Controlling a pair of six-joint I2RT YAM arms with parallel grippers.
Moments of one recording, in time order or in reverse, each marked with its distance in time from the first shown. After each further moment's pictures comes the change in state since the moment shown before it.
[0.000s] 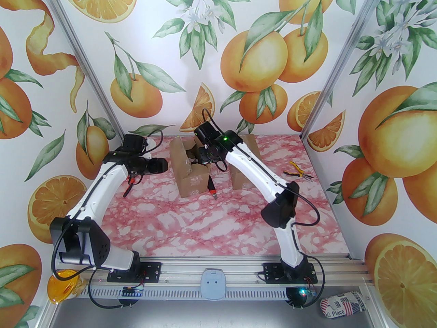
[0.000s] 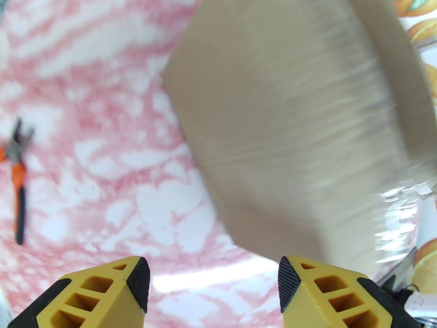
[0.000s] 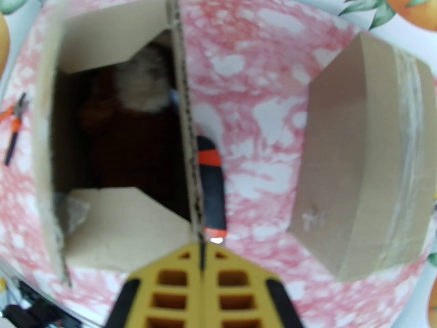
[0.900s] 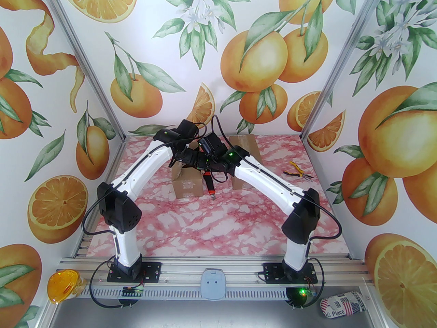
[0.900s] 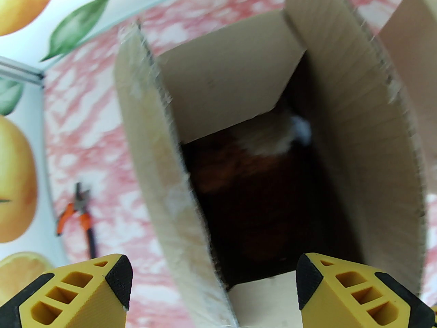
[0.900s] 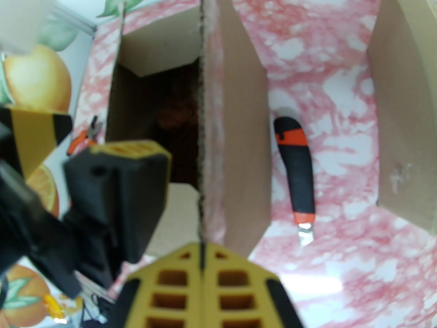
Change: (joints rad) left arm -0.386 0.431 0.520 -0.314 -0.595 0.037; right arm 0.047 -0.220 -0.407 0.374 -0.110 0.286
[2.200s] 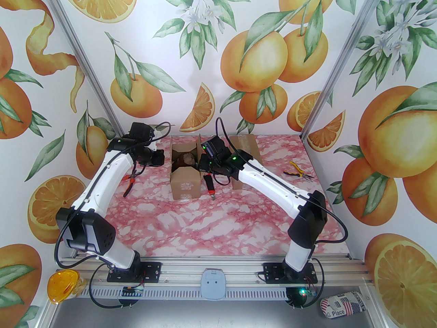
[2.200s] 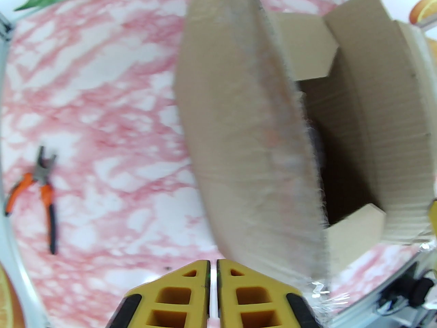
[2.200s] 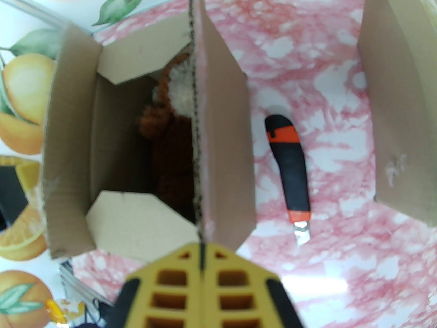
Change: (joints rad) left arm 0.364 -0.327 -0.365 0.196 0.570 0.056; right arm -0.008 -0.061 -0.108 0.059 0.019 0.018
